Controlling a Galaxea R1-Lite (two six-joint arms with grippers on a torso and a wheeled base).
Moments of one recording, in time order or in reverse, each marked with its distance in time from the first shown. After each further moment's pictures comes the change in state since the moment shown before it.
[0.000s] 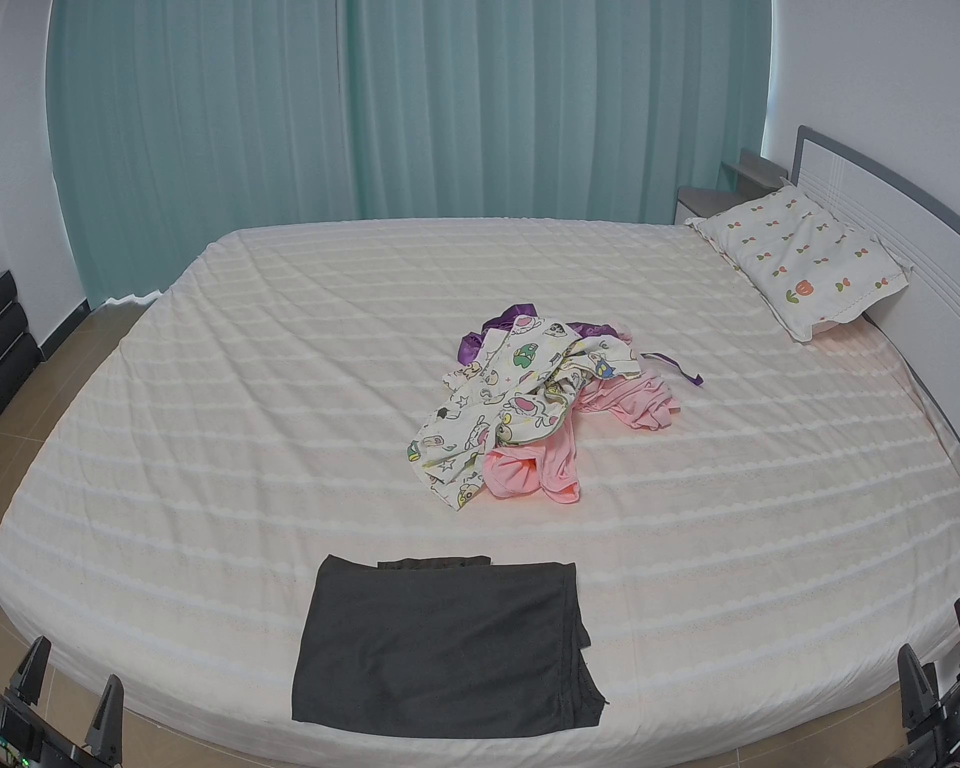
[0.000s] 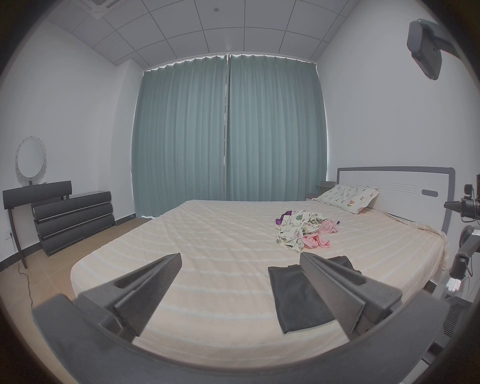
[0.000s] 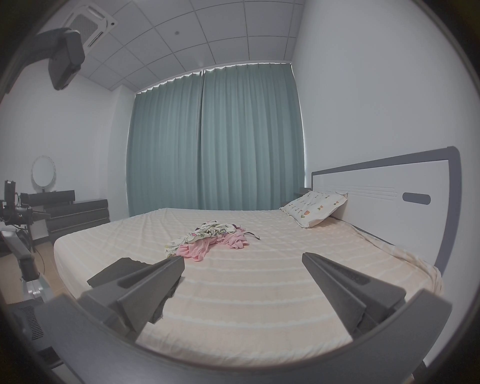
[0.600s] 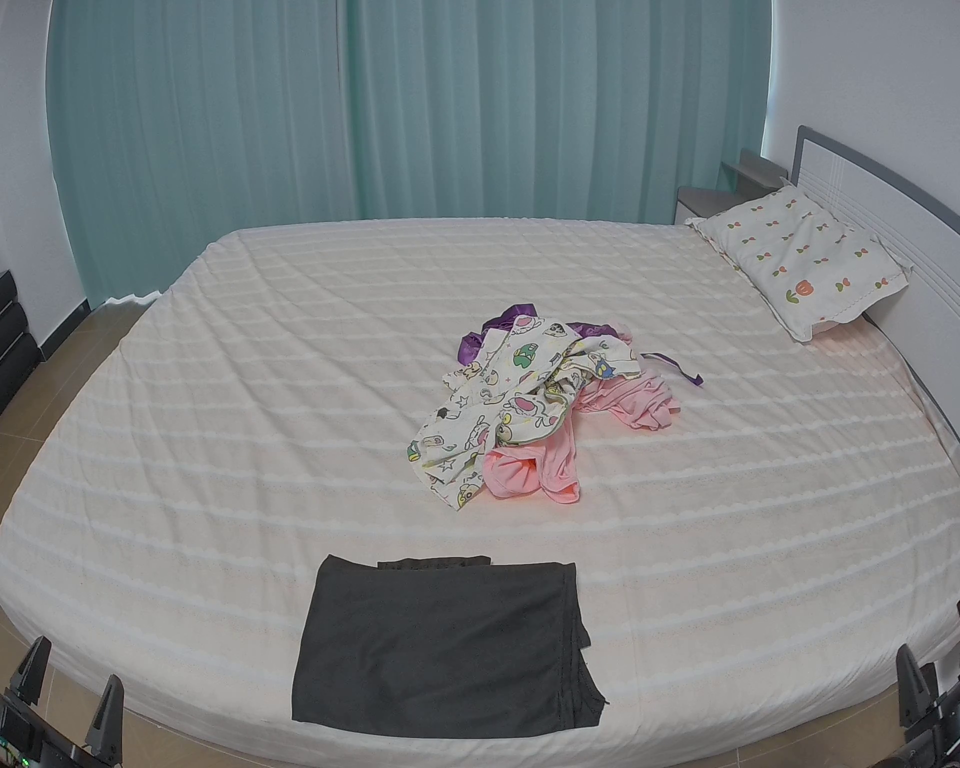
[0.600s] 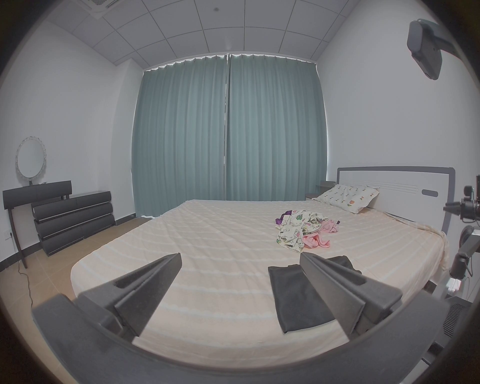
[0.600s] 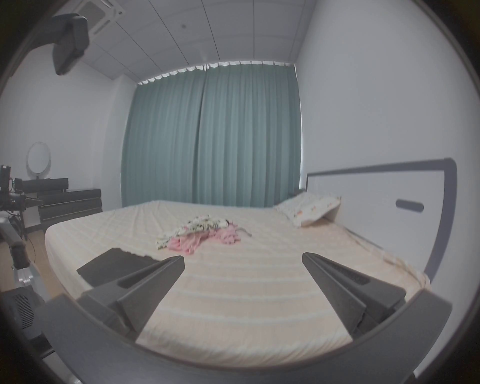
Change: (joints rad) left arm 0.000 0.002 0.000 0.000 0.000 0.000; right arm -0.001 0.001 0.000 0.008 -0.038 -0.061
